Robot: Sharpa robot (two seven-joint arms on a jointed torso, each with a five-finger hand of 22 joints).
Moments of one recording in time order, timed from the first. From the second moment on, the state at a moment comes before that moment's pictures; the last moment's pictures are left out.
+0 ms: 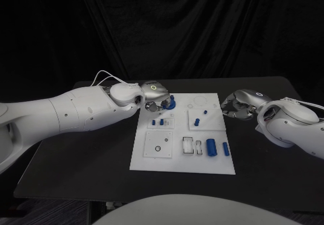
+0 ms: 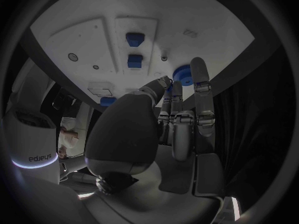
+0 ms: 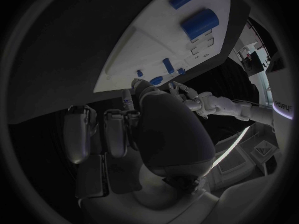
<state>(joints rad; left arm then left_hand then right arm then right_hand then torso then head) 1.27 -0.60 -0.21 1.19 -1.90 -0.27 0.15 1.43 -0.08 0.34 0.04 0.23 1.06 0.04 0.12 0.42 1.12 -0.02 0.20 0.34 1.46 -0.09 1.57 1.31 0.18 1.47 0.02 0.29 0.07 1.29 -0.92 -0.25 1.51 -1.44 -0.37 -0.18 1.49 -0.09 0.22 0.24 0.36 0.88 0.13 0.21 0.14 1.46 0.03 1.48 1.31 1.47 -0.04 1.50 1.31 0.02 1.47 0.07 1.43 1.31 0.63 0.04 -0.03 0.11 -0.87</state>
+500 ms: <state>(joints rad) 1.27 -0.63 -0.21 1.21 -1.90 -0.25 0.13 1.42 -0.09 0.34 0.04 0.23 1.06 0.04 0.11 0.42 1.12 -0.02 0.19 0.33 1.46 -0.09 1.57 1.31 0.18 1.47 0.02 0.29 0.07 1.29 -0.92 -0.25 1.51 -1.44 -0.36 -0.18 1.49 -0.09 0.22 0.24 0.36 0.88 0.13 0.21 0.14 1.46 0.03 1.48 1.31 1.47 -0.04 1.50 1.31 0.02 1.47 0.07 1.43 1.31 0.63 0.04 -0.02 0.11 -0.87</state>
